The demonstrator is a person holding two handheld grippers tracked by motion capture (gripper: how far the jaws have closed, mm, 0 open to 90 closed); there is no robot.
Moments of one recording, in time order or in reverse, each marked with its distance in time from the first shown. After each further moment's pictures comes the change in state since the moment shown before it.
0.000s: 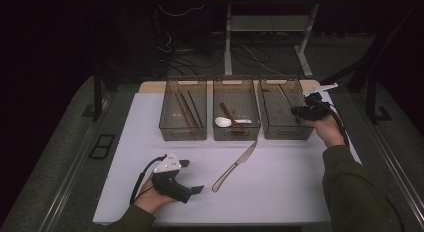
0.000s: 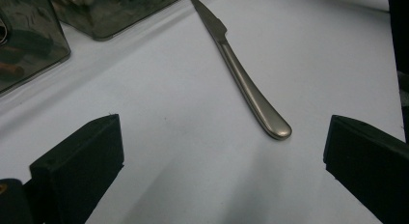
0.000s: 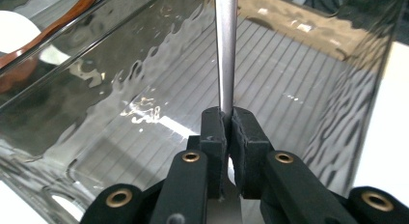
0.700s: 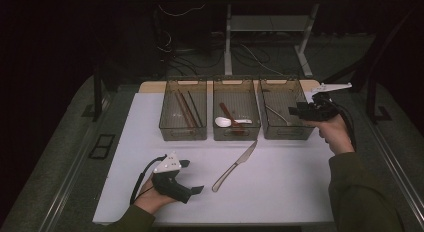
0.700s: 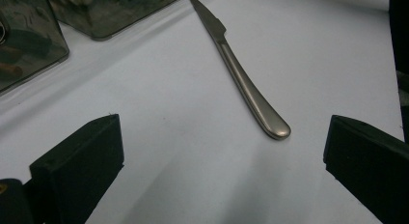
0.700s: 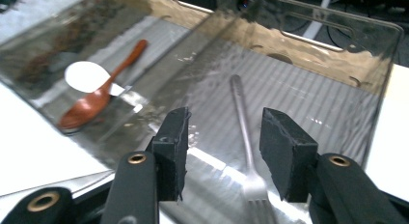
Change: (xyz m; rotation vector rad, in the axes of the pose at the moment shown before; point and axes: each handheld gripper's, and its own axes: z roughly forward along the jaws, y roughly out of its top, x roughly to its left) left arm -0.001 0.000 0.000 0.001 -0.002 0.000; right arm 0.017 0.003 -0.040 -0.127 0.084 0.047
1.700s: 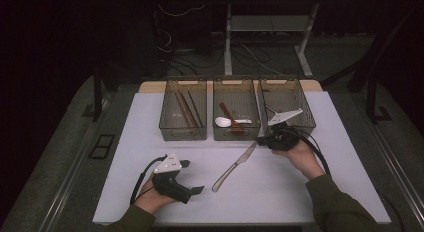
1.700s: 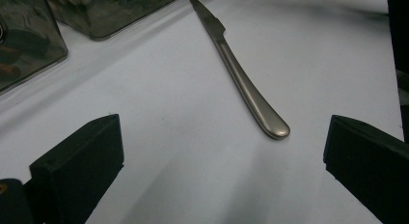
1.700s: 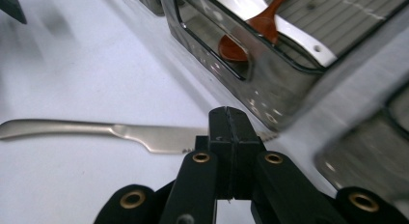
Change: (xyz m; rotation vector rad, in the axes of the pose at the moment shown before) left arm -0.001 0.000 0.000 0.000 0.000 -0.002; right arm 0.108 -0.035 0.046 0.183 0.241 -0.185
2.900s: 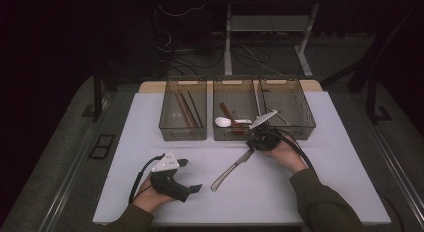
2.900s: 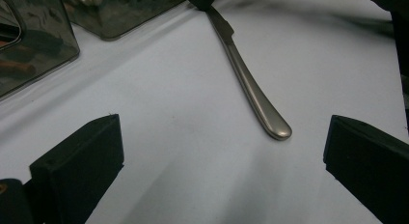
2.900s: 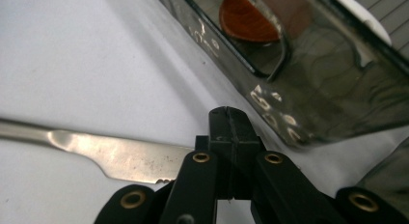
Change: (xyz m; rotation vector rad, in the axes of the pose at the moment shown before) left arm 0.005 -0.001 -0.004 -0.008 0.008 -0.004; right arm 0.002 0.009 0.052 0.163 -0.052 -0.055
